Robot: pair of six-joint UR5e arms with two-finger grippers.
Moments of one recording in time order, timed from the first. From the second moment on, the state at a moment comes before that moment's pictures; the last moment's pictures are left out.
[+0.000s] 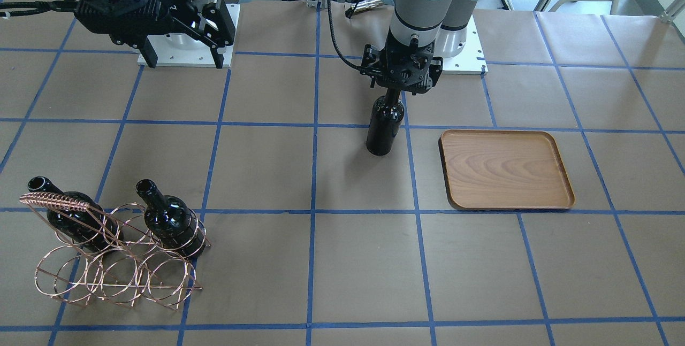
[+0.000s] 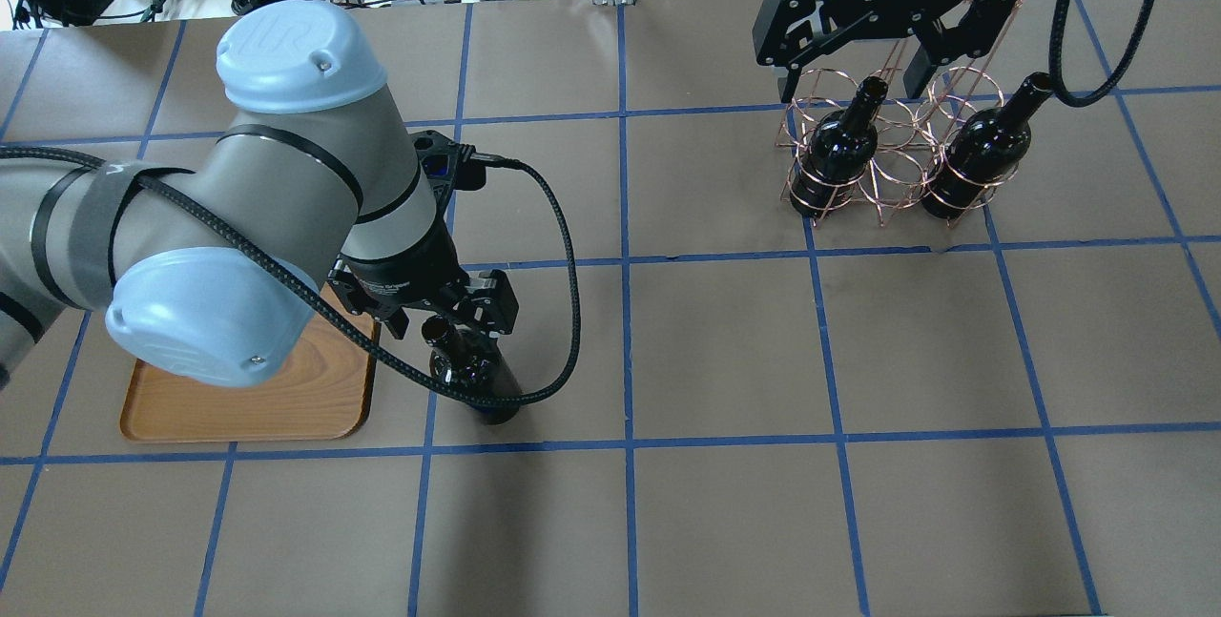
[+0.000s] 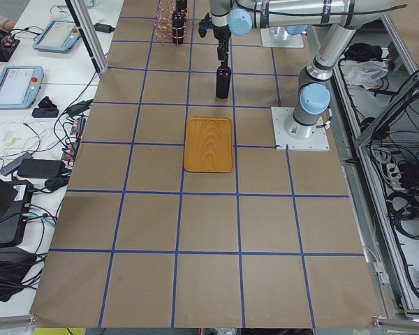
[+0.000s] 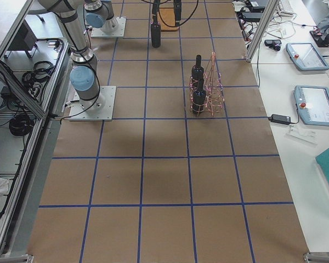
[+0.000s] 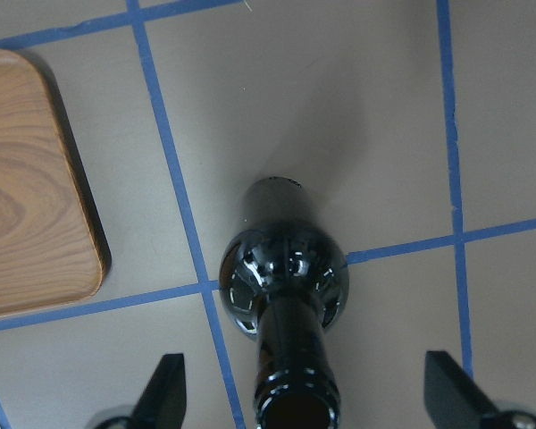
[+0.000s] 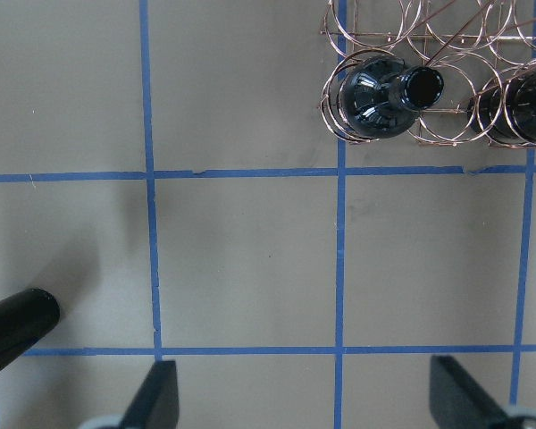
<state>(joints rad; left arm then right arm) -1.77 -1.50 -1.88 -1.49 1.55 -0.01 1.69 -1.54 1.35 -1.42 -1.55 0.13</state>
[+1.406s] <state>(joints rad) -1.77 -1.53 -1.86 -1.52 1.55 0.00 1.70 -1.54 1.35 -1.42 -1.55 0.13</state>
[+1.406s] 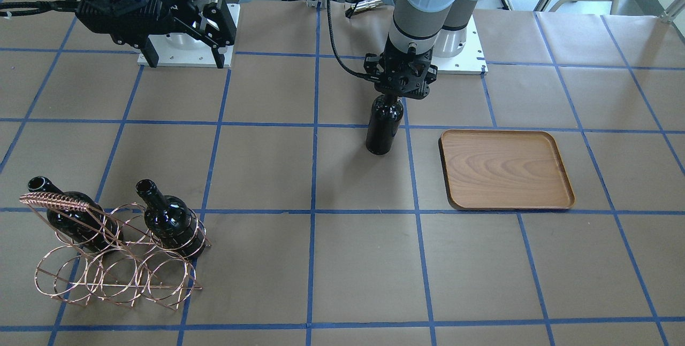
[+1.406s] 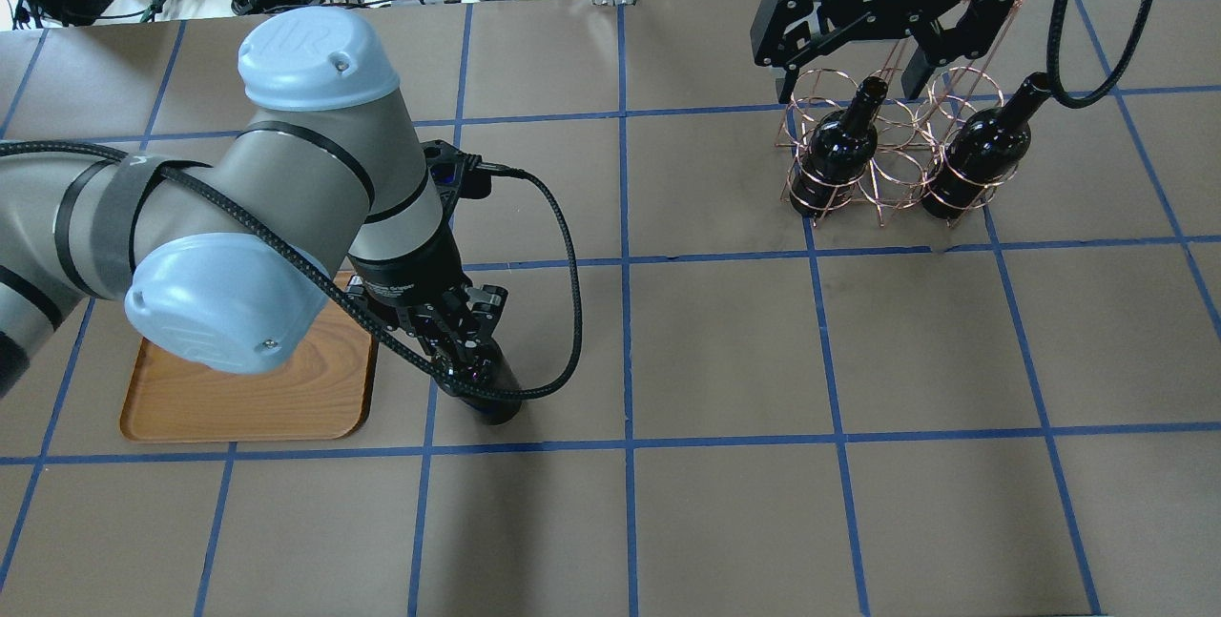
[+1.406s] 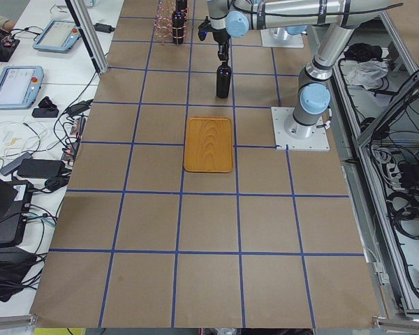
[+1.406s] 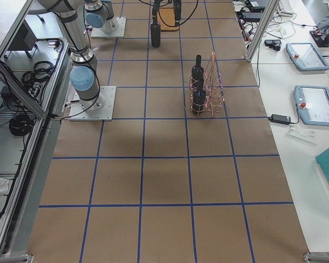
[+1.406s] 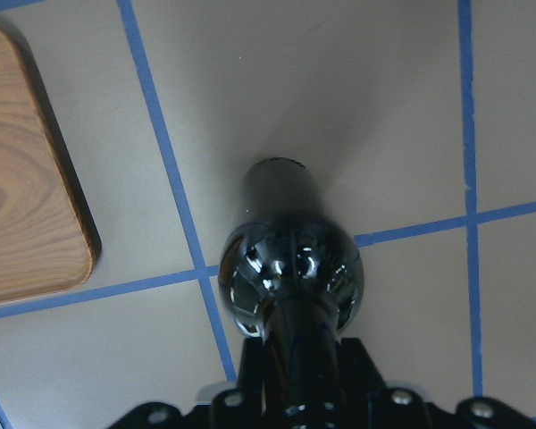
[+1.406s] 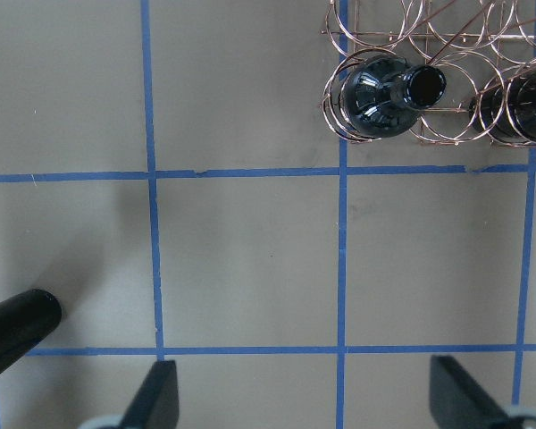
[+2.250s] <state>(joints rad) -1.44 -1.52 -1.72 -1.54 1.57 0.34 1.70 -1.54 1.35 -1.42 -1.55 0.13</state>
